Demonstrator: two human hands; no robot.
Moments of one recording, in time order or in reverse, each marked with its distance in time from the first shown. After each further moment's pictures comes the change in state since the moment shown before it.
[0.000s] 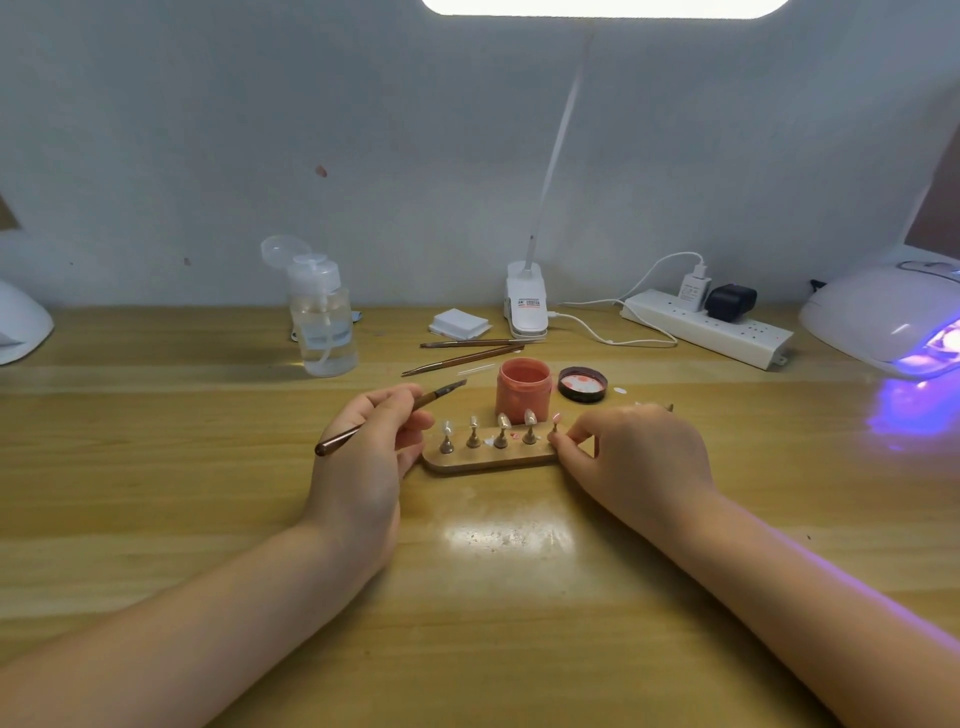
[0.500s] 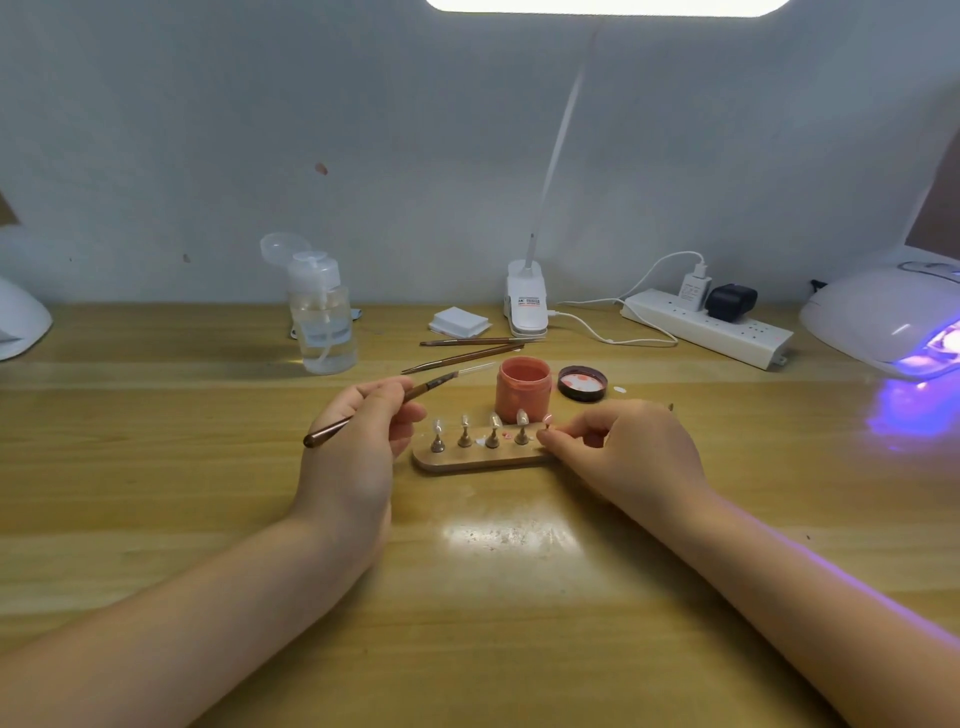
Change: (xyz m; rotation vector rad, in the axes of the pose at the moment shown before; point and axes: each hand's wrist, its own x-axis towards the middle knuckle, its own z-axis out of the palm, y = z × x) left_hand 0.004 0.004 -0.003 0.057 0.036 0.031; right_hand 0.003 0.001 0.001 0.350 -0.044 0.137
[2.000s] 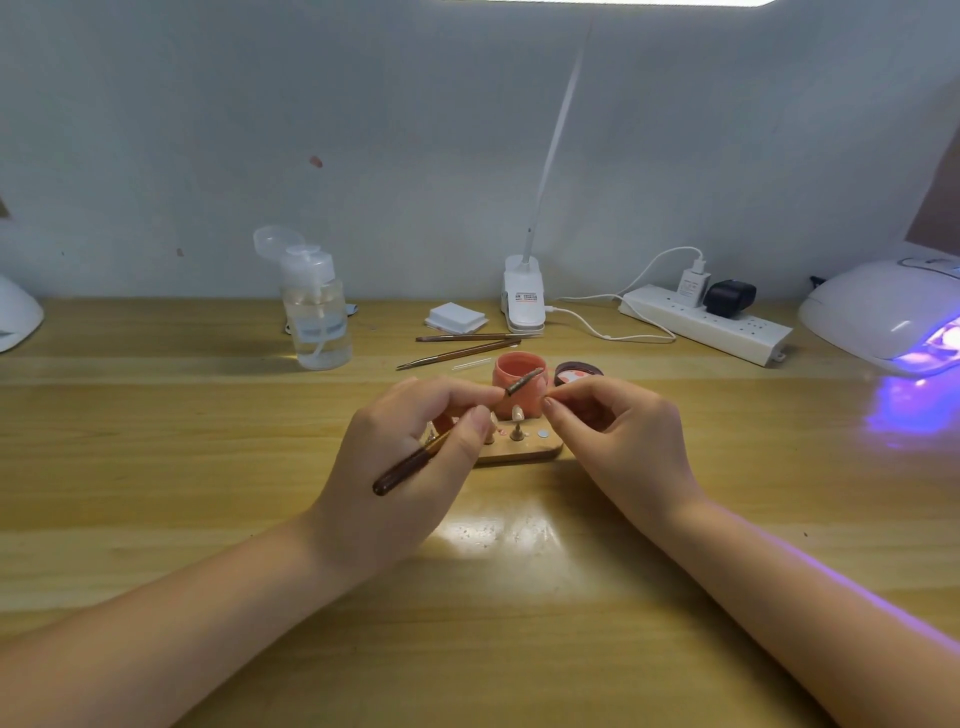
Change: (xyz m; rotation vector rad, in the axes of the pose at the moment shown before) left_hand -0.019 0.008 0.000 0.633 -0.487 0.822; right_hand -0.005 -0.008 0.003 0.449 0.203 -0.136
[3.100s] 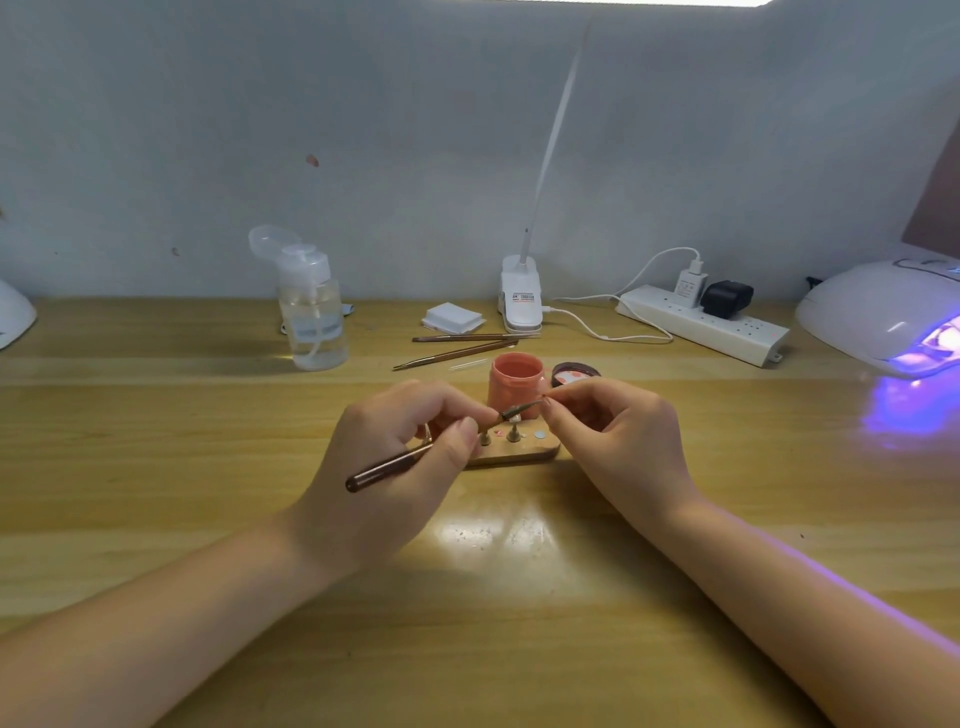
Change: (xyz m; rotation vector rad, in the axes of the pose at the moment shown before) left_hand 0.002 -0.005 -0.006 -0.032 -0.031 0.007; right_hand 0.001 0.001 0.000 0.004 0.002 0.052
